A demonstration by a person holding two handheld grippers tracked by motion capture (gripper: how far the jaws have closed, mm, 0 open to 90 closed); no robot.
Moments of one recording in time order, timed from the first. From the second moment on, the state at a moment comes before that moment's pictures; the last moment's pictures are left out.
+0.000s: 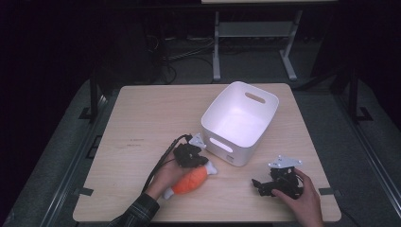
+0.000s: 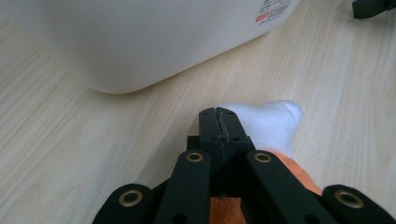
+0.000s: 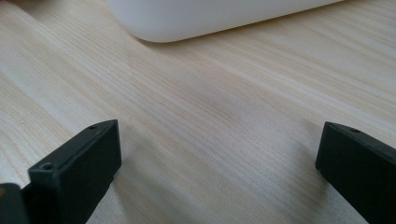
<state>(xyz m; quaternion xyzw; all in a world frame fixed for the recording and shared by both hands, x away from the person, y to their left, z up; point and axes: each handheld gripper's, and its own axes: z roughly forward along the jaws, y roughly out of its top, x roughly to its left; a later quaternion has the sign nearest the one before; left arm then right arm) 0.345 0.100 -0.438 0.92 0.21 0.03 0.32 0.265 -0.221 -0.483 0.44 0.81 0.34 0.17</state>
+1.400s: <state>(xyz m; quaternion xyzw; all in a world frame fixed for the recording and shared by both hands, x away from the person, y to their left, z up) 0.312 0.132 -0.413 0.94 0.25 -0.01 0.24 0.265 -0.221 -0.483 0.44 0.81 0.34 0.17</state>
